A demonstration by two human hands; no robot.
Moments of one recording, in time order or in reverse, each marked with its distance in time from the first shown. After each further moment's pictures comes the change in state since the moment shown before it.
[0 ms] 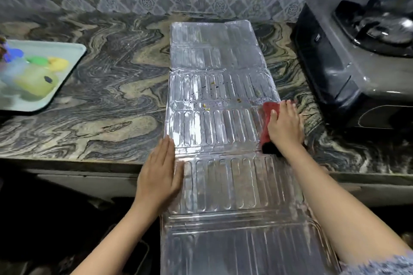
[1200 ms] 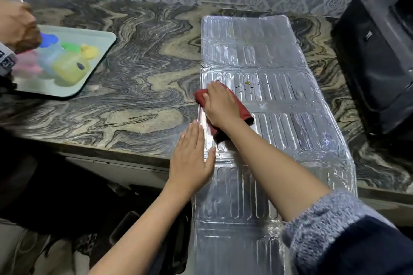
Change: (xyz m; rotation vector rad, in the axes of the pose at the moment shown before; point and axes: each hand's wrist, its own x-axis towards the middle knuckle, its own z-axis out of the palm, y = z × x) left_hand 0.029 0.010 0.003 -0.024 -0.041 -0.044; right_hand -0.016 -0.191 0.071 0.126 -0.254 -0.590
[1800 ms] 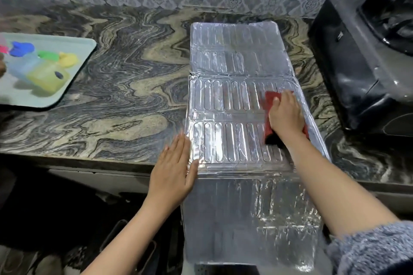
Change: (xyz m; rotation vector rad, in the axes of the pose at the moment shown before) left_hand -0.018 -0.009 -0.005 0.078 -0.049 0.067; right_hand -0.064 0.139 -0.076 -0.053 0.241 0.538
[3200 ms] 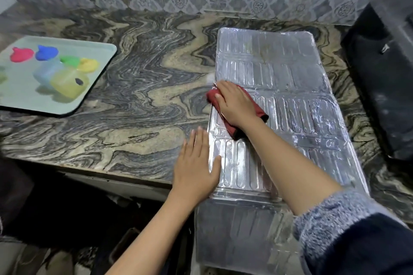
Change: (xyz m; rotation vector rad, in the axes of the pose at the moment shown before) left_hand 0.052 0.003 0.000 -0.110 -0.027 -0.125; right_hand 0.029 -0.143 0.073 0.045 -0.251 -0.597
